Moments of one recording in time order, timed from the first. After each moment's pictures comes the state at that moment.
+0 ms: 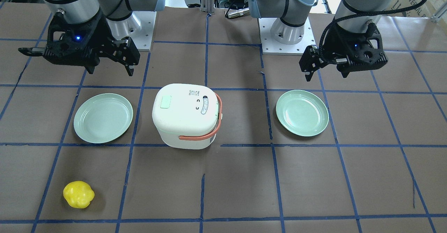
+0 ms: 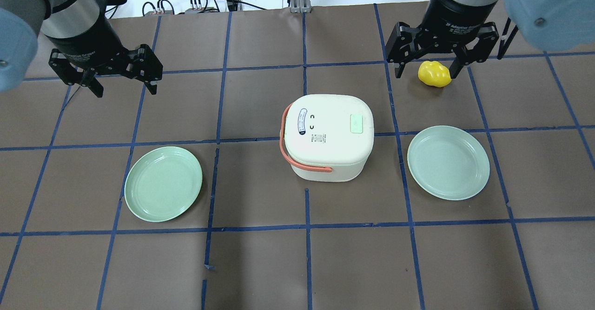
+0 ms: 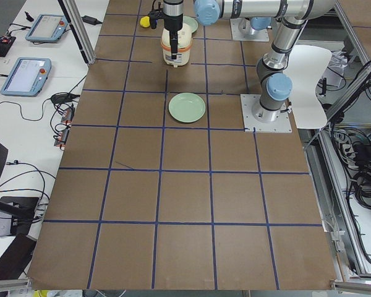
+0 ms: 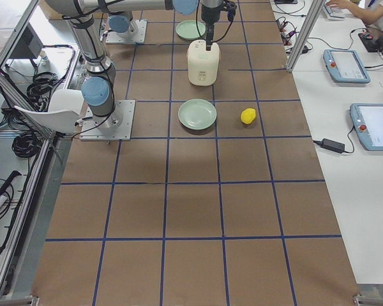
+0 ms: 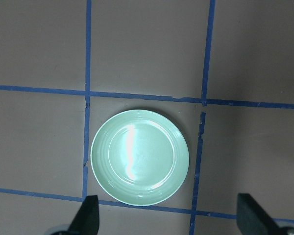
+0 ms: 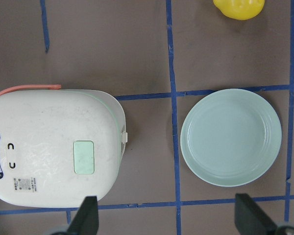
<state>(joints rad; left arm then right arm) -1.50 -1.56 -1.59 -1.54 1.67 0.00 1.62 -1.53 1.51 -1.55 -1.54 0.10</state>
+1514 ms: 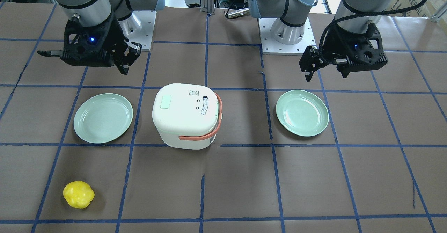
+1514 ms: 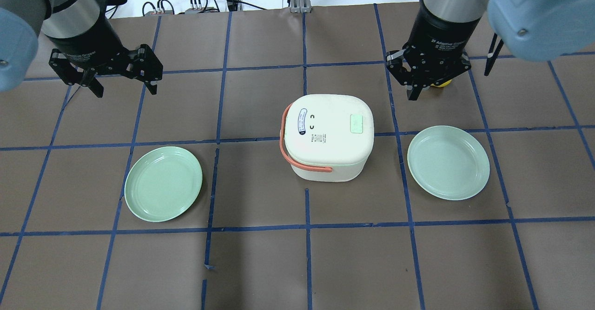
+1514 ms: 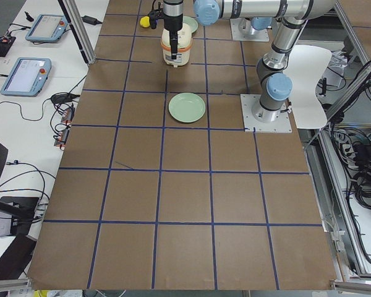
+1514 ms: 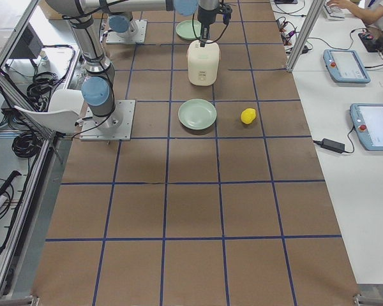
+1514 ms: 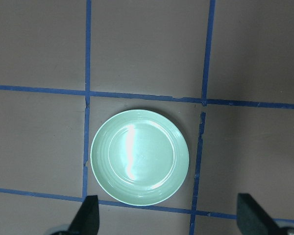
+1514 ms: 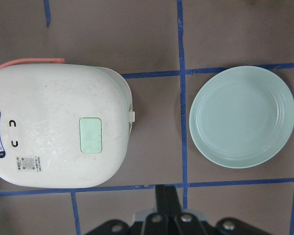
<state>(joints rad) -1.50 -1.56 -1.59 -1.54 1.67 0.00 1.66 -1.52 1.55 -1.52 -1.54 0.15</state>
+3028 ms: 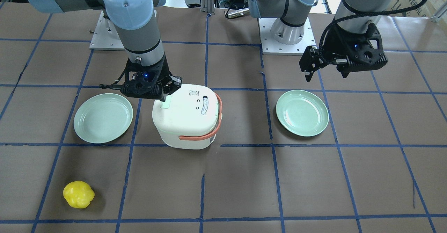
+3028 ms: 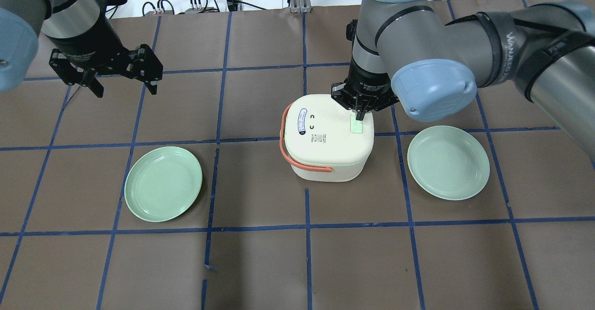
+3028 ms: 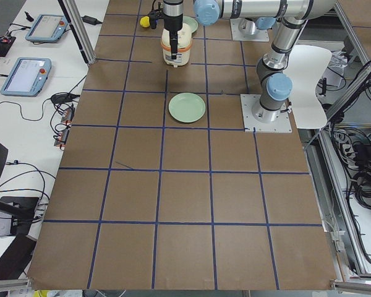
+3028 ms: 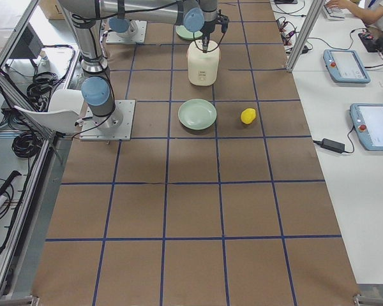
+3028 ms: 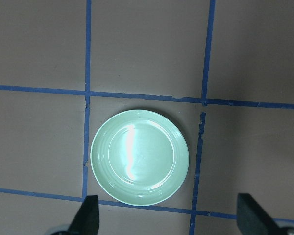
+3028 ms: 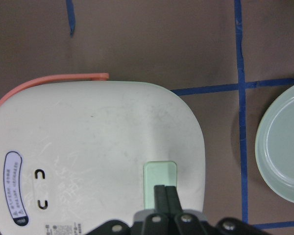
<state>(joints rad) -1.50 -1.56 -1.59 -1.54 1.67 0.00 1.79 -1.43 1.69 -1.83 -1.54 0.31</state>
